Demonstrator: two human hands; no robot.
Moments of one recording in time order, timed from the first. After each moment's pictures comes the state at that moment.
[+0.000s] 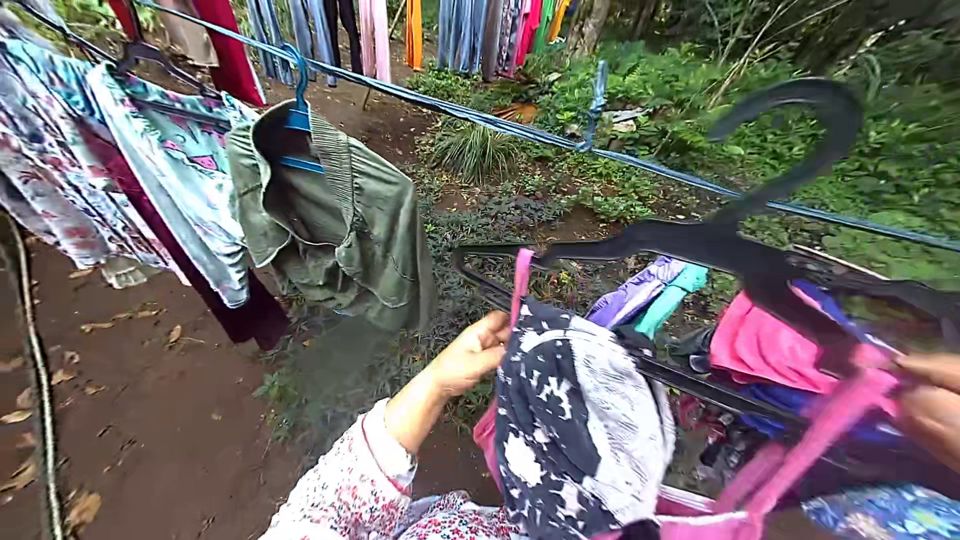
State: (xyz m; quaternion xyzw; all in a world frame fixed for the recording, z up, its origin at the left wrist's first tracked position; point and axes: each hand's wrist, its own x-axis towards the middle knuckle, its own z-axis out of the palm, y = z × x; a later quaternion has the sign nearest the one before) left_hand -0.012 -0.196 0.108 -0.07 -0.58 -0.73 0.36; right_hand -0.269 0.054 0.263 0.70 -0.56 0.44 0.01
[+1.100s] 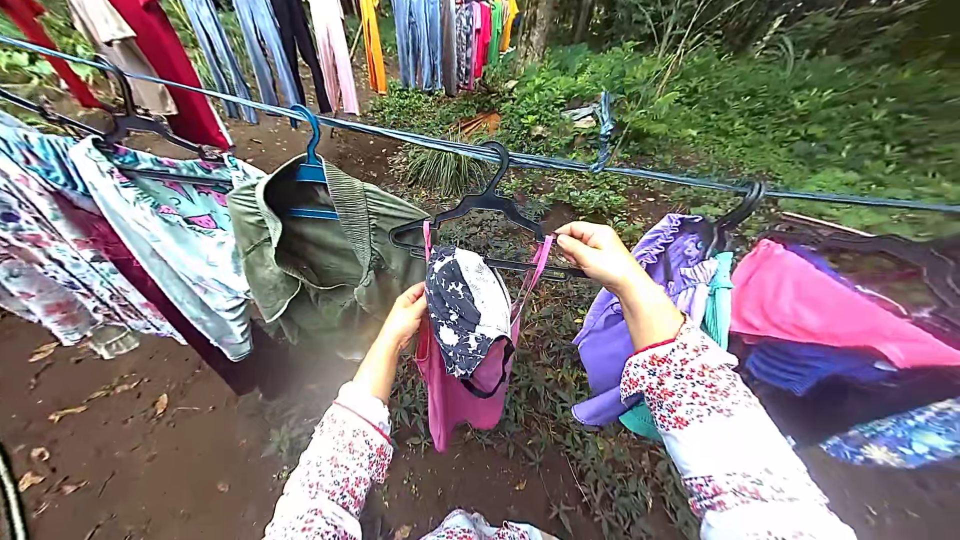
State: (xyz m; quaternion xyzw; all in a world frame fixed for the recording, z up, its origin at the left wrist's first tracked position) left_hand 0.051 -0.384 0.075 0.26 -0.59 -0.65 0.40; right_hand -0.225 -0.228 0.208 0.59 -0.63 0.49 -0.13
